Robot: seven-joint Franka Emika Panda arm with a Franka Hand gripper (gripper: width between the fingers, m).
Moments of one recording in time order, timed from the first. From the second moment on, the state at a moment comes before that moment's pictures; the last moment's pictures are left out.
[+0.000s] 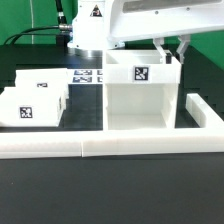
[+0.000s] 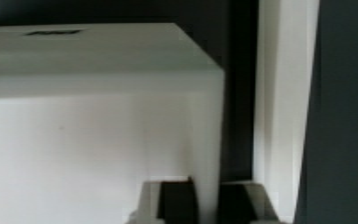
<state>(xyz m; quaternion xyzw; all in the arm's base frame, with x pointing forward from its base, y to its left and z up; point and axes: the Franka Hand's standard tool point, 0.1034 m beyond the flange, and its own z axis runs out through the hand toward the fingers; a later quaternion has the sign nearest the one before) 0.588 0.095 0.105 -1.00 0.03 -0.04 0.05</state>
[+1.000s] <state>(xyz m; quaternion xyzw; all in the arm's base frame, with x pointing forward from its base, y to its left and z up) 0.601 0.099 0.105 -0.97 0.24 -0.04 0.07</state>
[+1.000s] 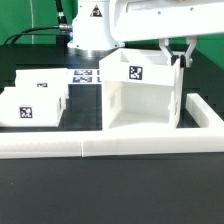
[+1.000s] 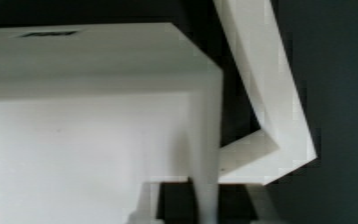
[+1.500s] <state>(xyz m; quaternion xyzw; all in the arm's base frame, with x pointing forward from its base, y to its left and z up) 0.606 0.099 0.108 -0.91 0.40 -0.04 0.08</state>
